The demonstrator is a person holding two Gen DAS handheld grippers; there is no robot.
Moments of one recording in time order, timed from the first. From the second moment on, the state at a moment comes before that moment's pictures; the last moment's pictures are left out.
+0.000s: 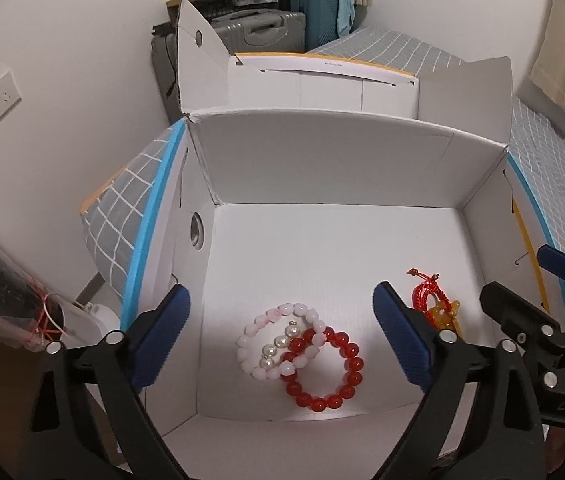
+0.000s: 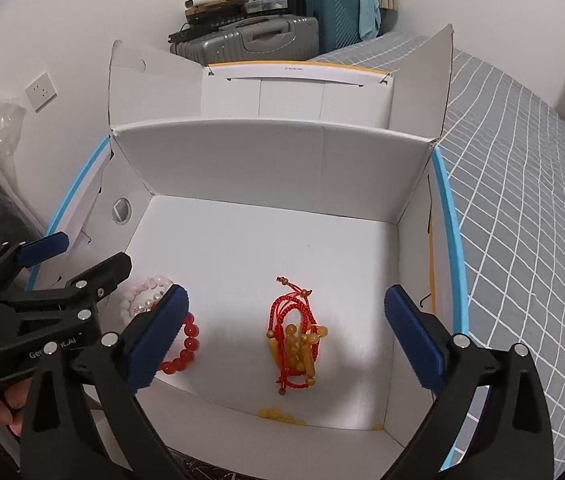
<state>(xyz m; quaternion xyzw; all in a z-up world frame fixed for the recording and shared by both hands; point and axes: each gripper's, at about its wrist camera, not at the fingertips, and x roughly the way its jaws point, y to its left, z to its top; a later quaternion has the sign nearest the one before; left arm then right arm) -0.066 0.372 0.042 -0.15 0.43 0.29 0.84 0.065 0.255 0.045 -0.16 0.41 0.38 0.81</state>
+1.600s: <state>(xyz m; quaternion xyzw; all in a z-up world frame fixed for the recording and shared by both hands) 0.124 0.139 0.078 -0.07 0.43 0.06 0.90 0.197 -0.069 0.084 -0.01 0.39 0.16 0.91</state>
